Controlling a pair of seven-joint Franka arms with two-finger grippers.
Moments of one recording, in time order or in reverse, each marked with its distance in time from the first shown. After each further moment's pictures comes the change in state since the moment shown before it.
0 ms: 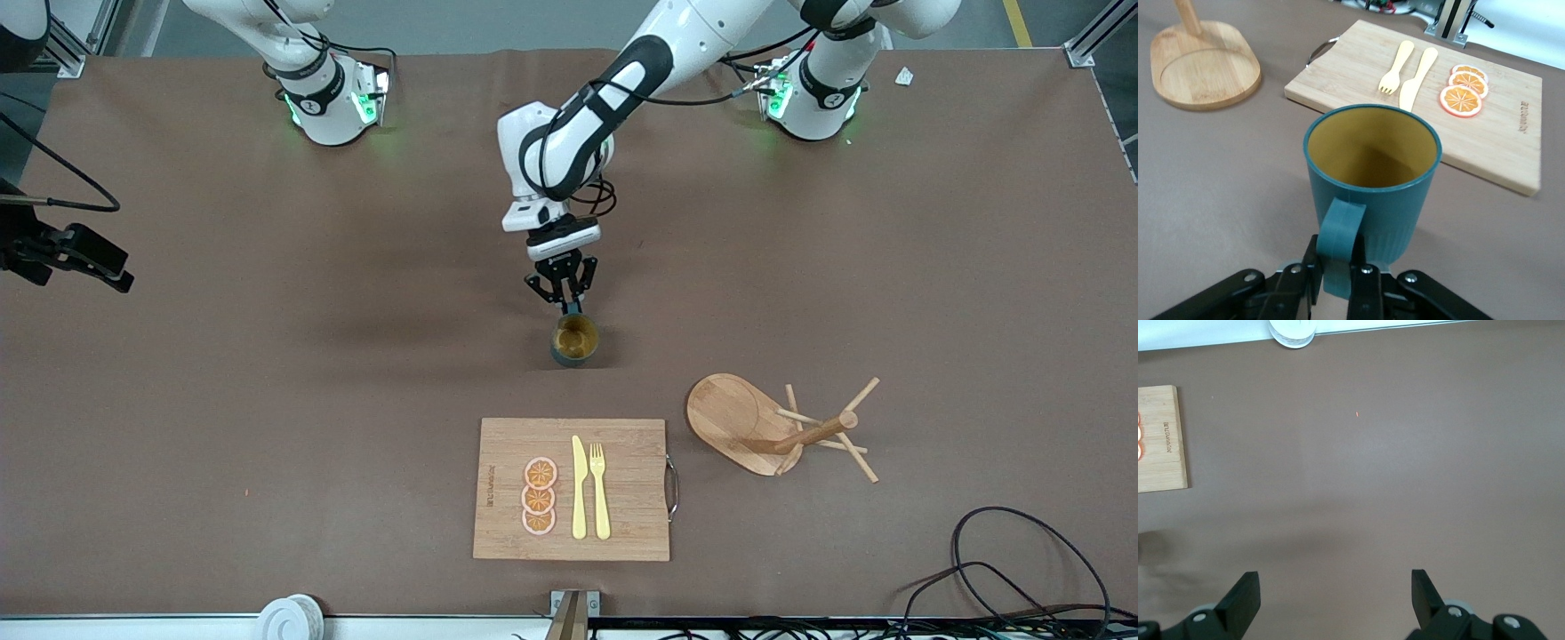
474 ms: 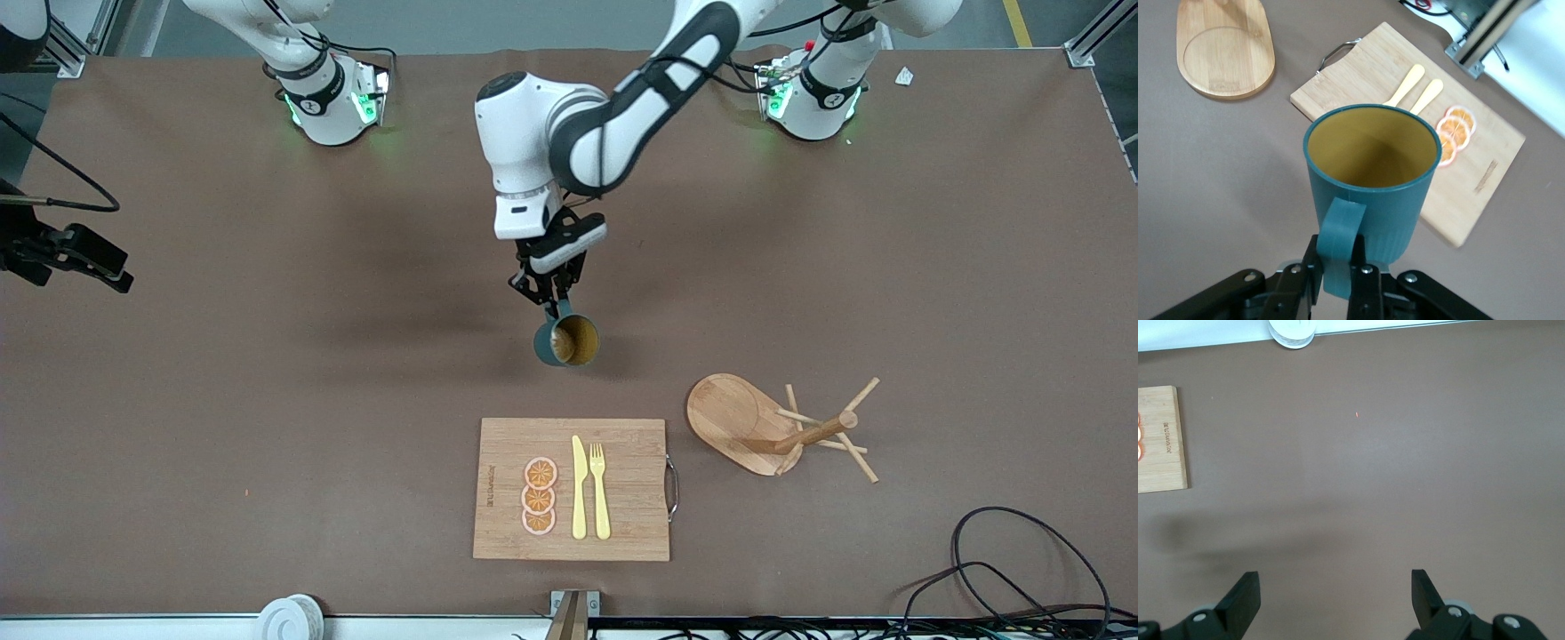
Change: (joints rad) left arm 0.111 -0.111 0.005 0.173 -0.441 0.002 0.193; right arm 0.000 0.000 -0.001 0.000 0.000 0.001 0.000
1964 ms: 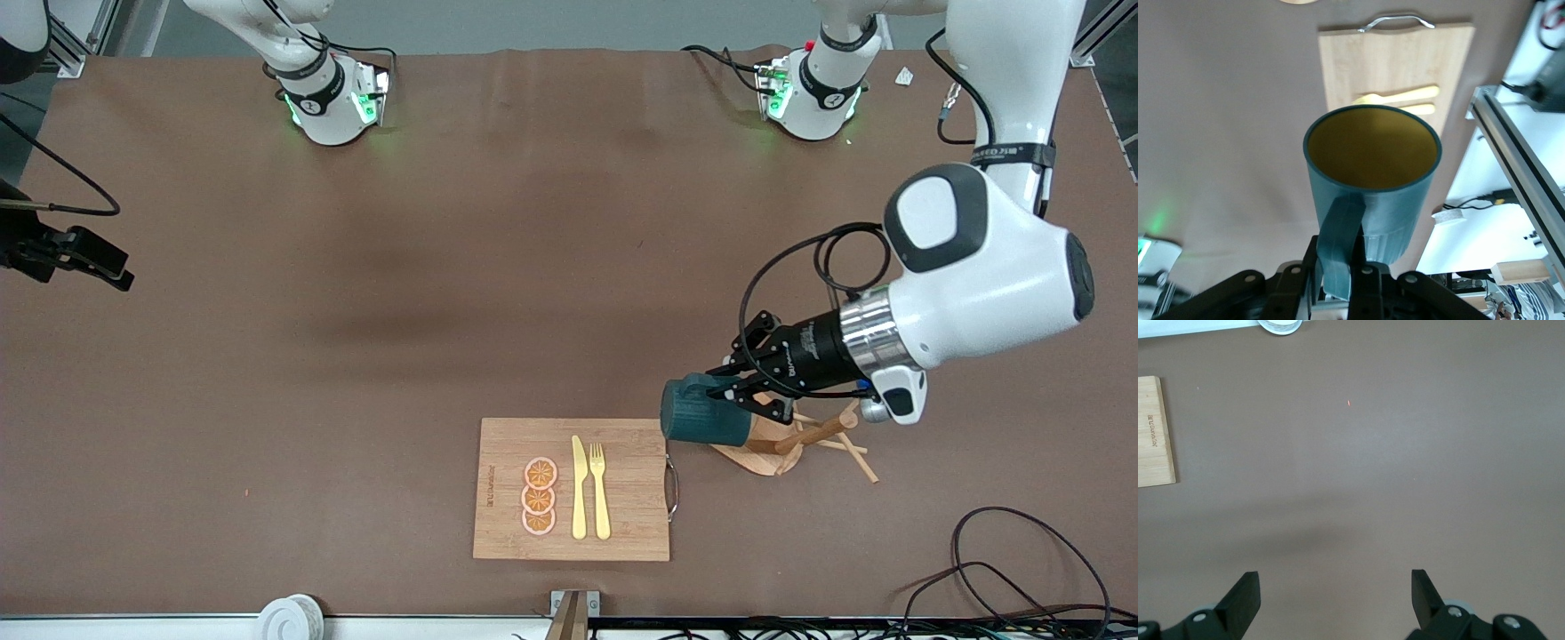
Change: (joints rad) left arm 0.663 -0.112 0.001 0.080 -1.373 -0.118 0.529; right arm -0.015 -0.021 -0.005 -0.055 0.000 0.005 0.000
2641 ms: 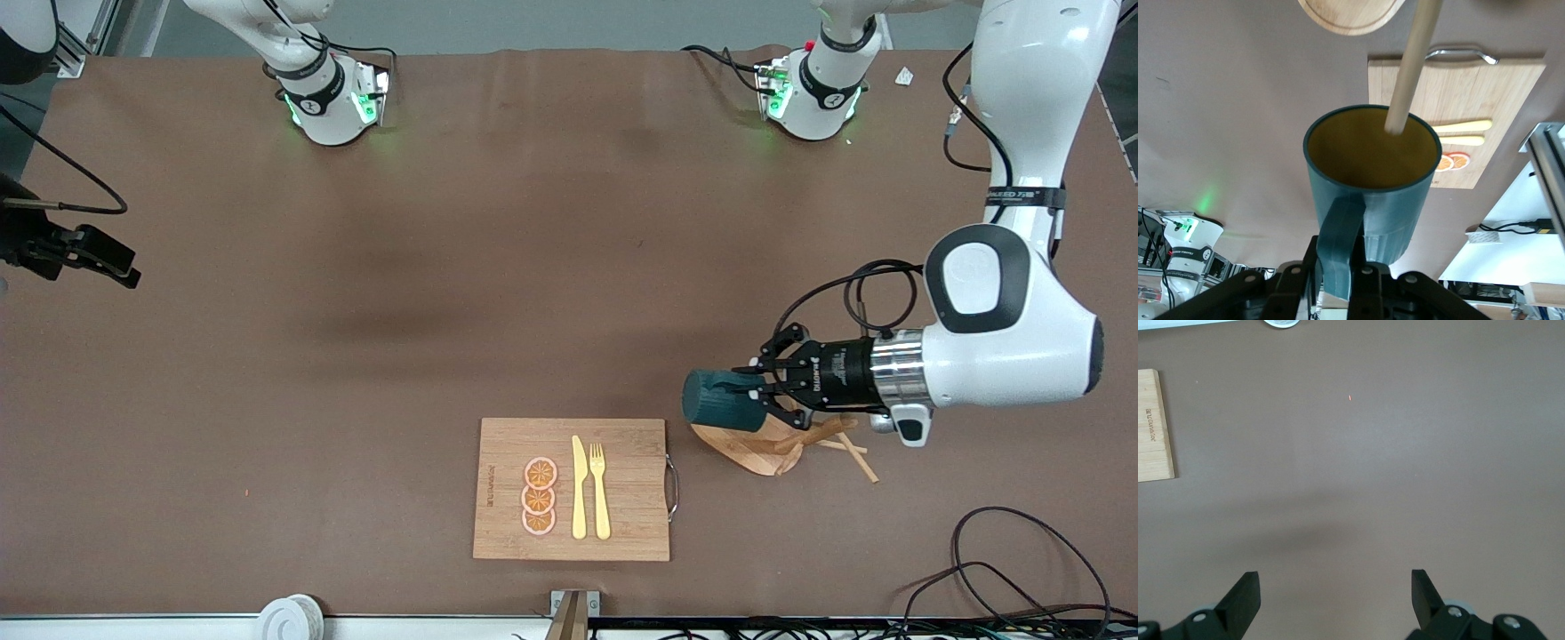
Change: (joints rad) left arm 0.089 0.068 0.000 -0.002 -0.046 -0.141 0.052; right arm 0.000 -0.005 0.004 -0.018 0.000 0.003 0.000
